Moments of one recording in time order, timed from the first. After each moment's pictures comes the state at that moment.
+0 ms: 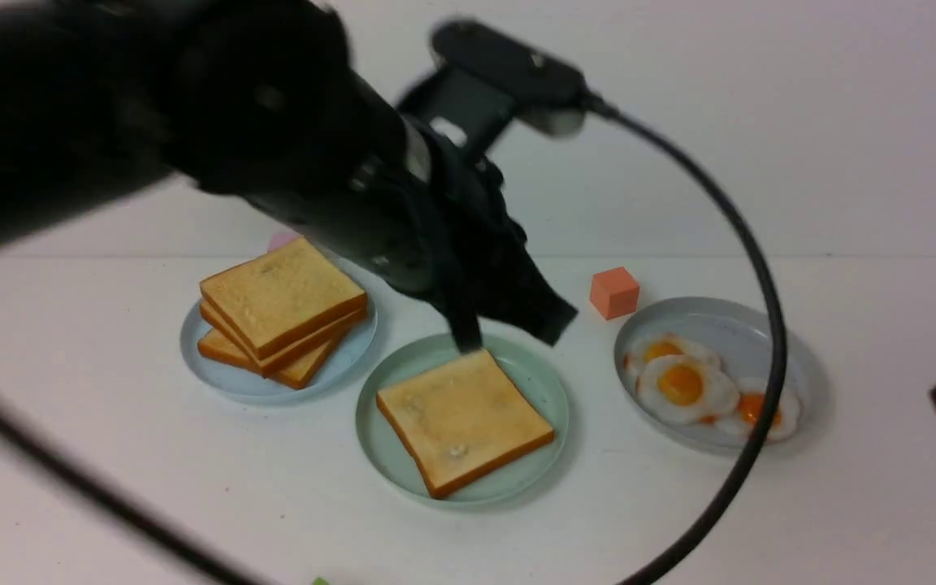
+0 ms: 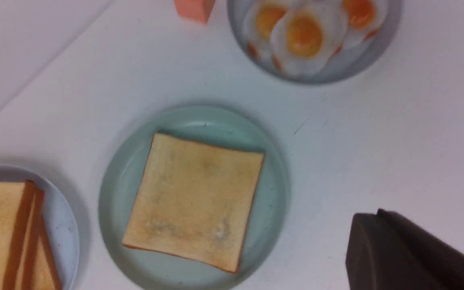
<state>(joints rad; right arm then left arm) 0.48 0.91 -1.02 0.11 1.00 -0.26 -0.74 1.41 -1.43 -0.03 0.80 0.05</state>
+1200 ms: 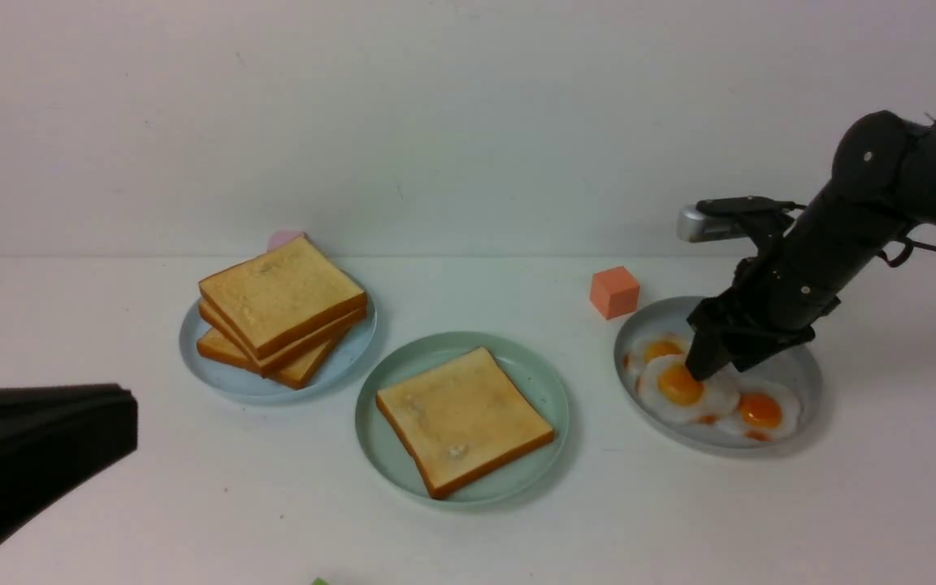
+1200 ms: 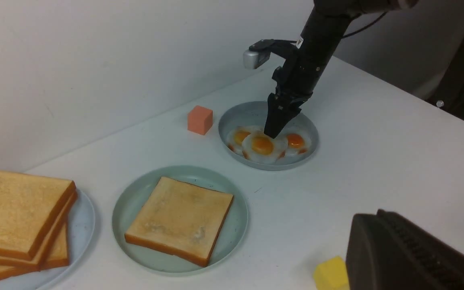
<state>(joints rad) 0.08 2.15 -1.68 0.37 0.98 -0.49 -0.74 0.52 -0.75 -0.05 0.55 -0.03</state>
